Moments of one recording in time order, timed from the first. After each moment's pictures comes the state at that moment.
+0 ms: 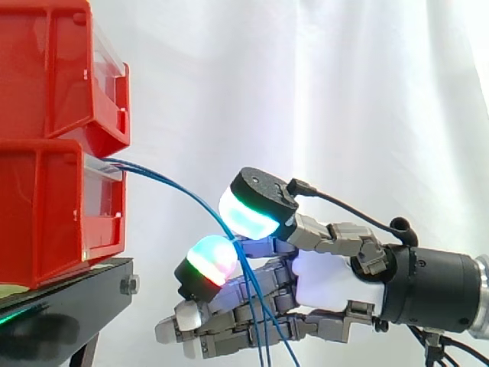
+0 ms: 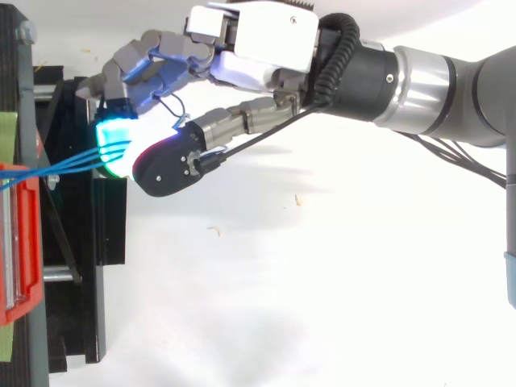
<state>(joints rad) 0.01 -2.46 -1.15 -2.51 -1.43 -0.13</state>
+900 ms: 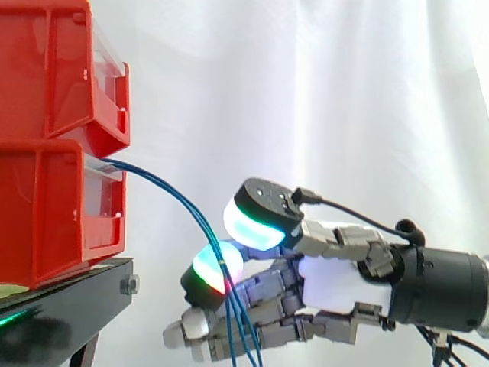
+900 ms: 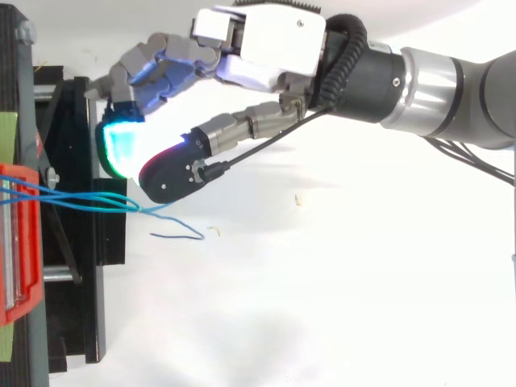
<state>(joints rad) 0.01 -2.44 -1.18 -2.51 -1.43 -0.17</state>
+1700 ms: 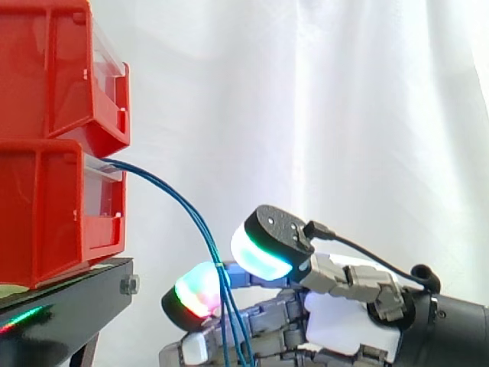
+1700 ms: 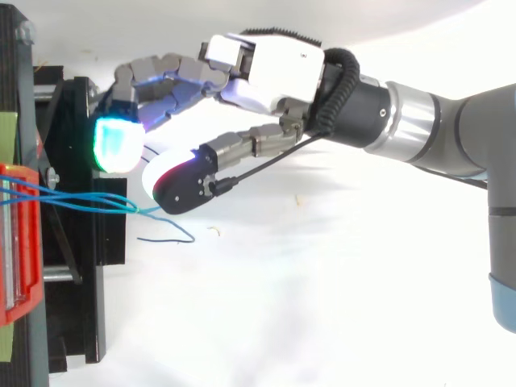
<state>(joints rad) 0.05 -2.49 -1.25 -2.28 -1.35 -0.16</state>
